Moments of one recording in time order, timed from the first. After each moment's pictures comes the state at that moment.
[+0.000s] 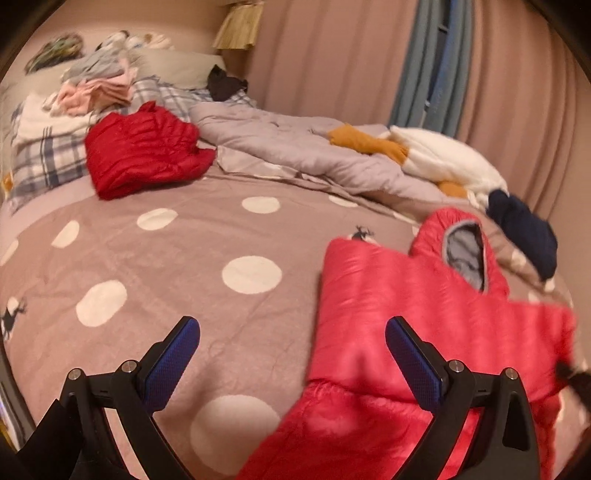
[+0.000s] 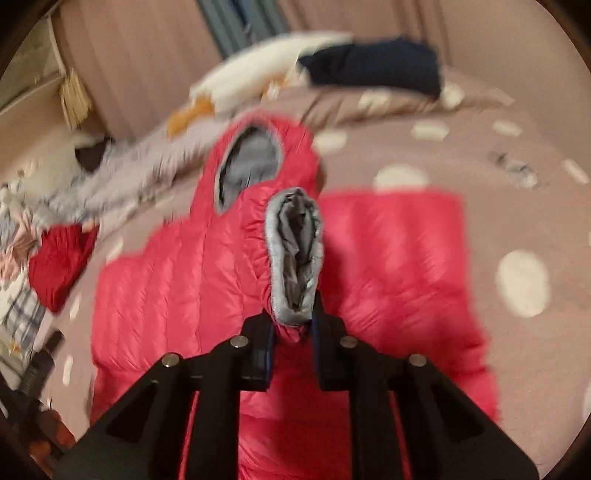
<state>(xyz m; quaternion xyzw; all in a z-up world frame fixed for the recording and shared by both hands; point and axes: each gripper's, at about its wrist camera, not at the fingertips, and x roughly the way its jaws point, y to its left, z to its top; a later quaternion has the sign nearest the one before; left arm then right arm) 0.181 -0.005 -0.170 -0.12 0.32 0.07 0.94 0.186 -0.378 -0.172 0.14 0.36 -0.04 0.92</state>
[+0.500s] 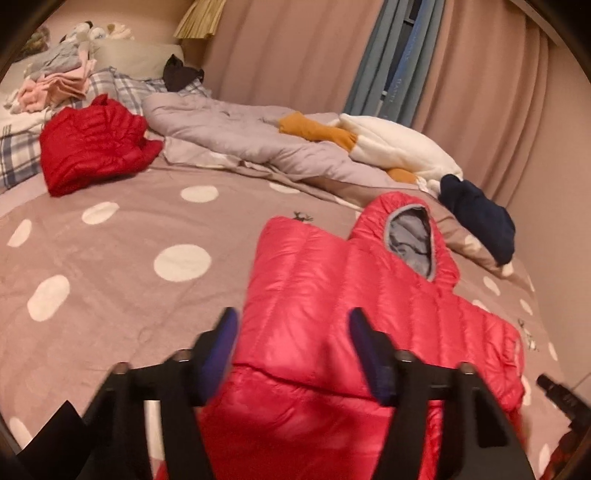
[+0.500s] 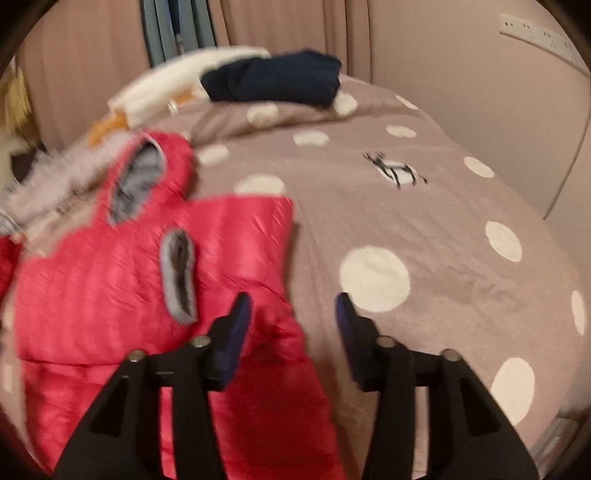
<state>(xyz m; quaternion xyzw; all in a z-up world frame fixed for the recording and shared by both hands) 0.183 -0.034 -0.161 -0.14 0.32 -0.02 0.94 0.138 -0.451 -0.173 0.14 0.36 -0.15 0.91</state>
